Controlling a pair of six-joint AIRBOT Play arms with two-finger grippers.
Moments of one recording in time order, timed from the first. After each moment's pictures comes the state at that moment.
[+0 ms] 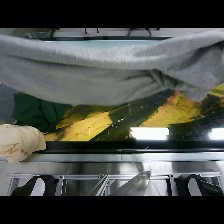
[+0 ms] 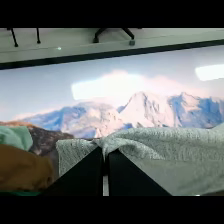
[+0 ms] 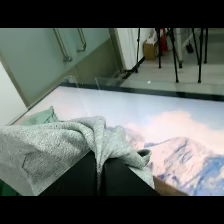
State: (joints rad) left arm 0.48 -0.70 1.51 0.78 -1.36 -1.11; right arm -0.38 -0.54 1.12 -0.40 1.14 0.96
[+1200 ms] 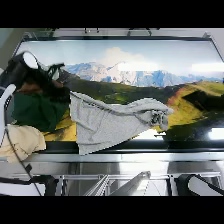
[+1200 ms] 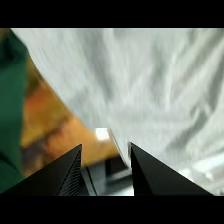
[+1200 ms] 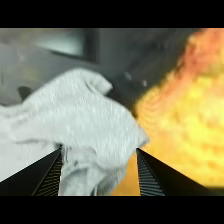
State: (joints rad) left arm -0.04 -1.57 1.37 1.27 -1.53 -1.35; right arm -0.52 -1.21 0.82 -0.66 1.13 0.90
